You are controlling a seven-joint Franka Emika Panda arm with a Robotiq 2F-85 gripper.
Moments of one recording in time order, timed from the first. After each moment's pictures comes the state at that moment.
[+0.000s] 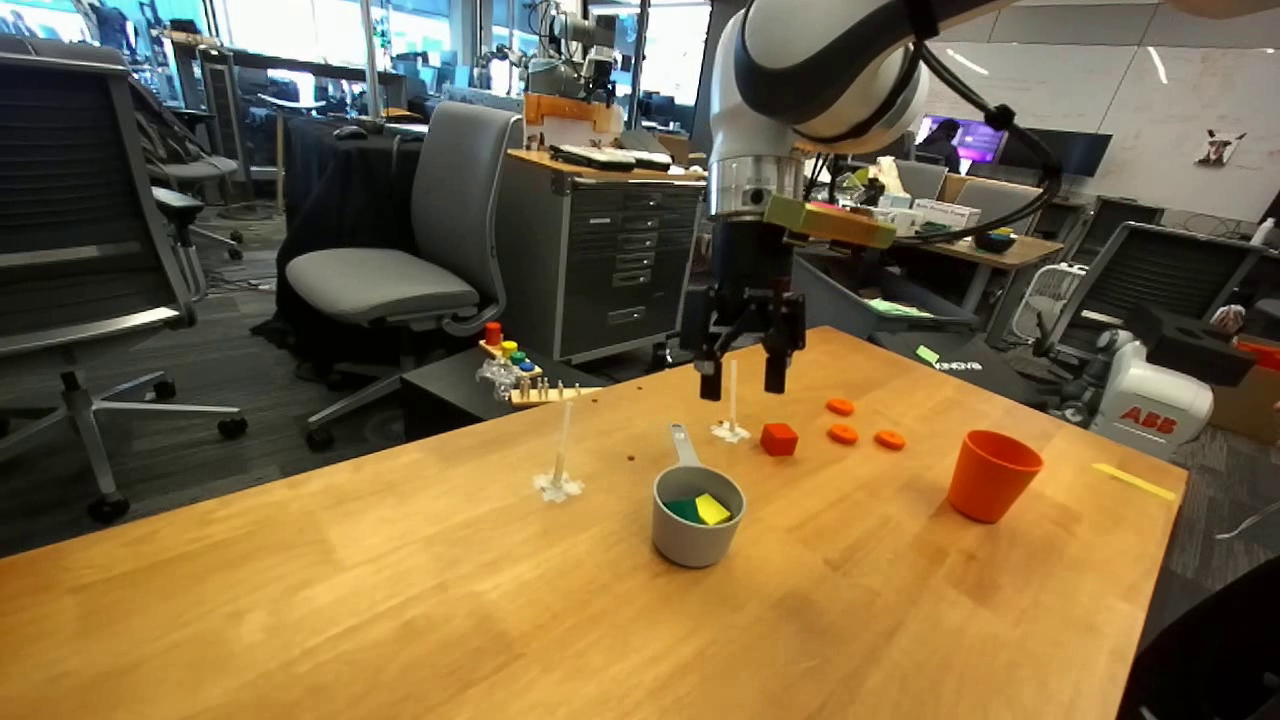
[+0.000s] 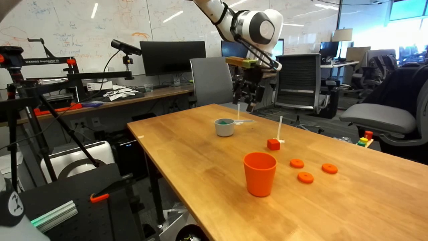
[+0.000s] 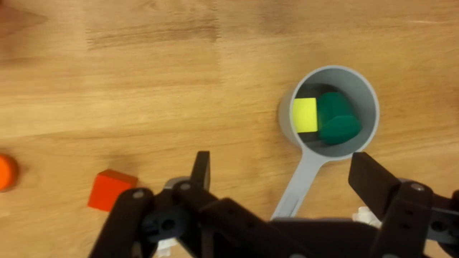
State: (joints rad) arm 0.14 0.80 0.05 -1.24 0.13 1.75 0.20
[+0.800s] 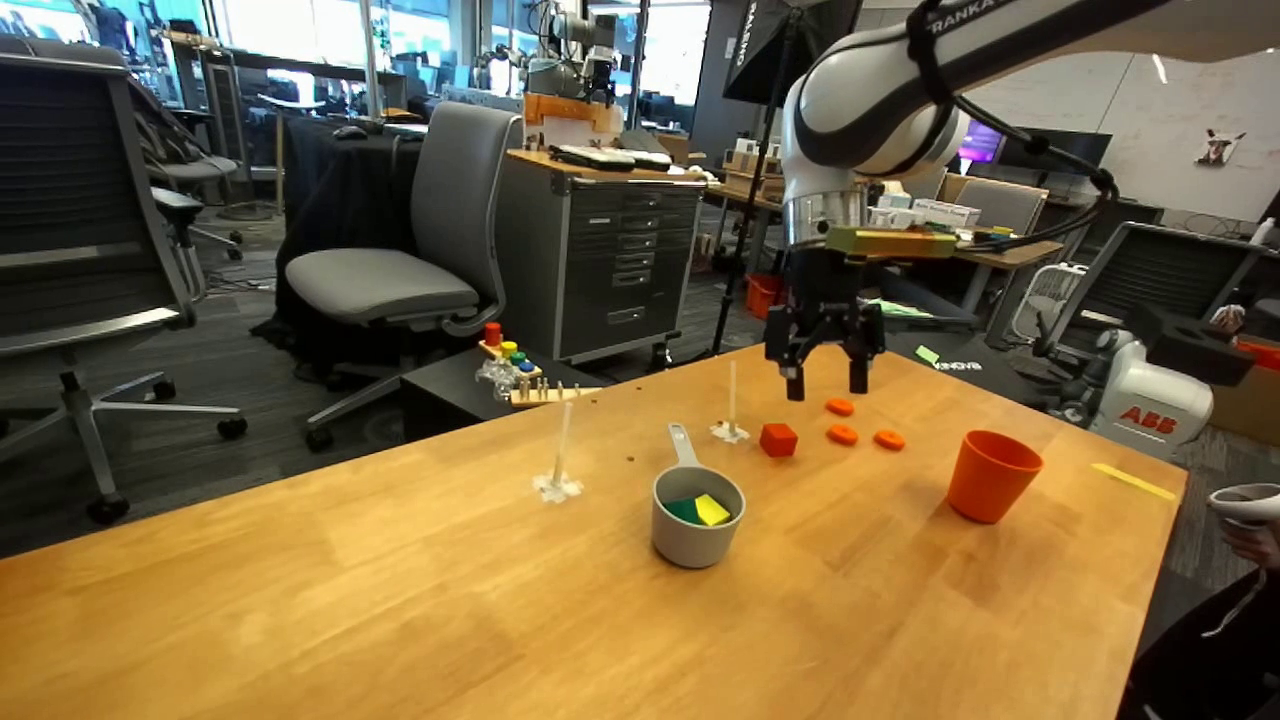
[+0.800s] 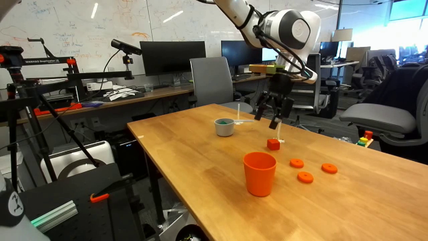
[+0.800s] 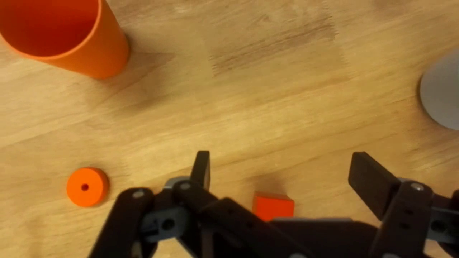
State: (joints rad) arm 0.03 0.82 -0.03 -1.28 0.11 1.68 0.25
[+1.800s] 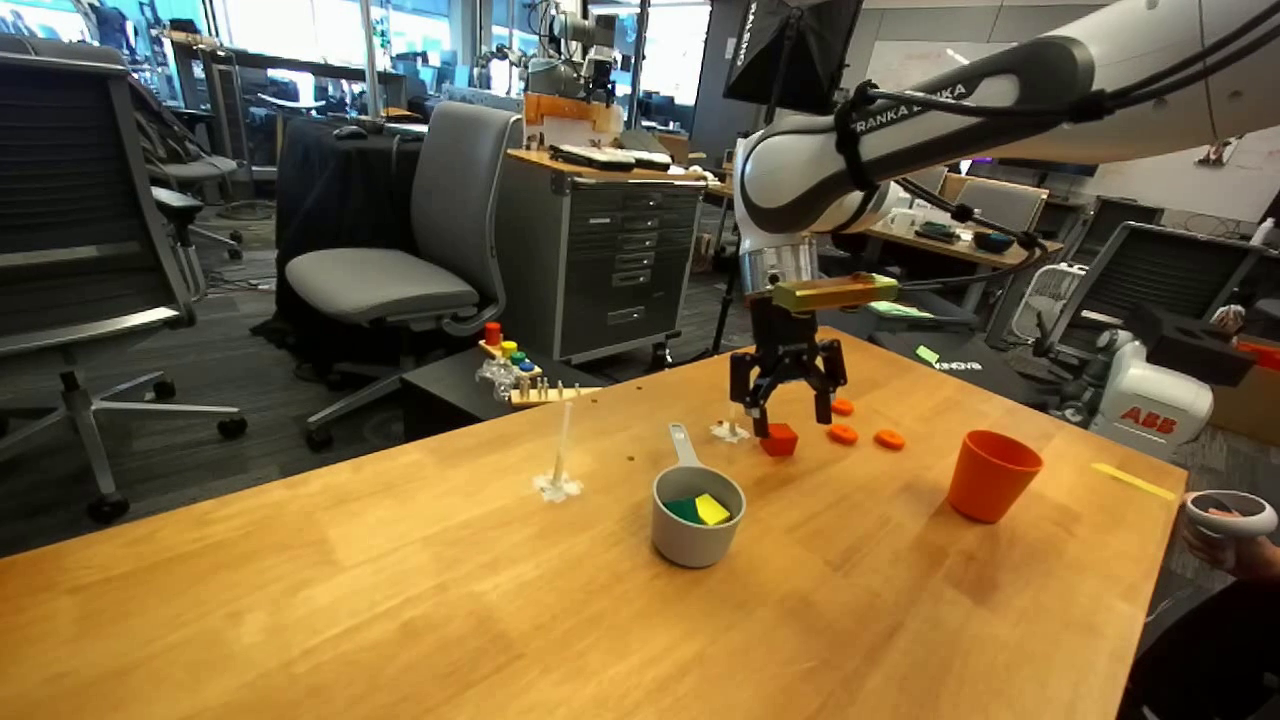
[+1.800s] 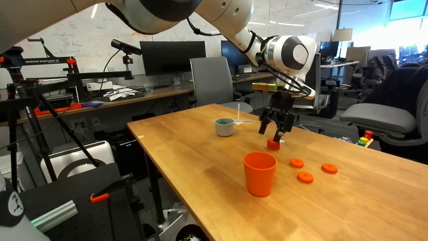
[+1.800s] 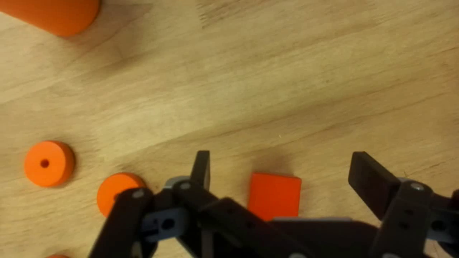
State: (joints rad) arm 0.06 1.08 -0.03 -0.97 0.05 1.61 0.32
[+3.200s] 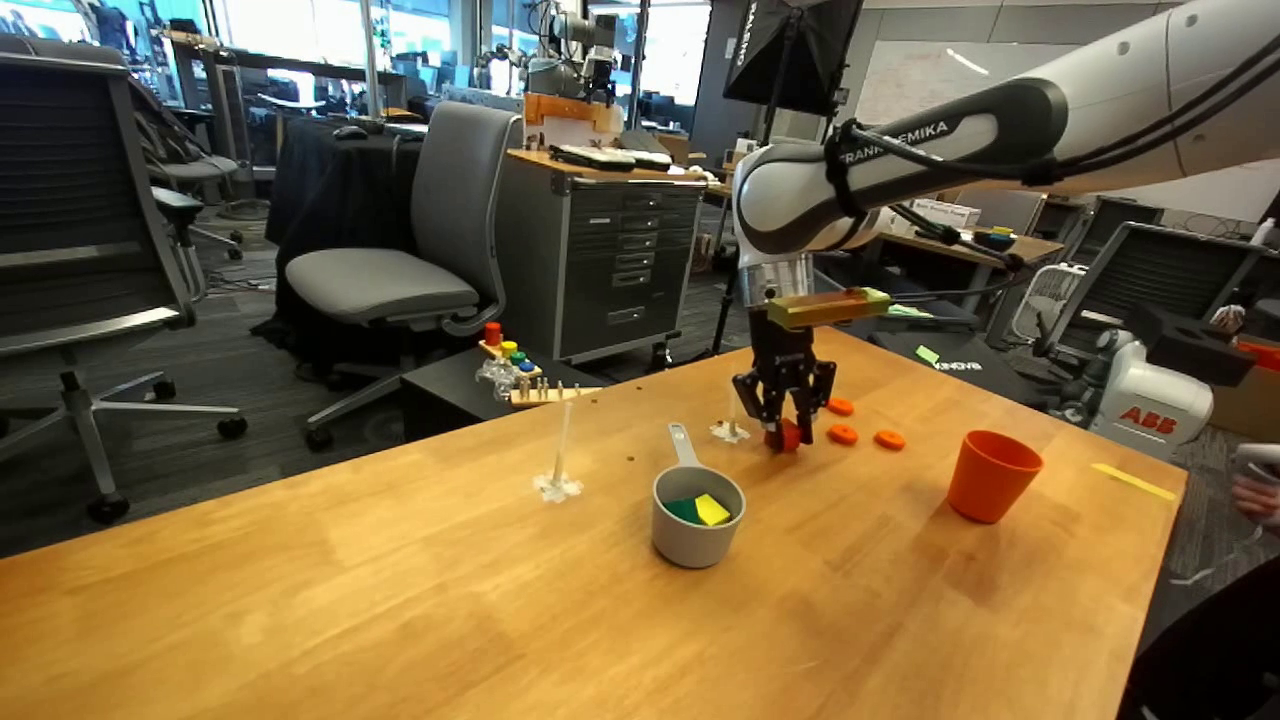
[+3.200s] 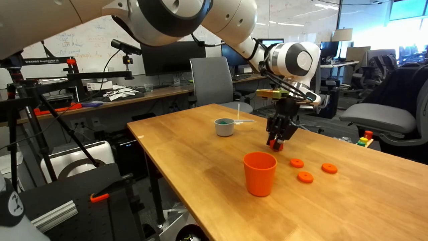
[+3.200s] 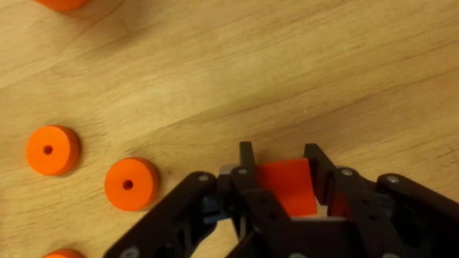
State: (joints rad) arm 0.05 1.15 -0.05 -0.89 0.05 1.61 0.34
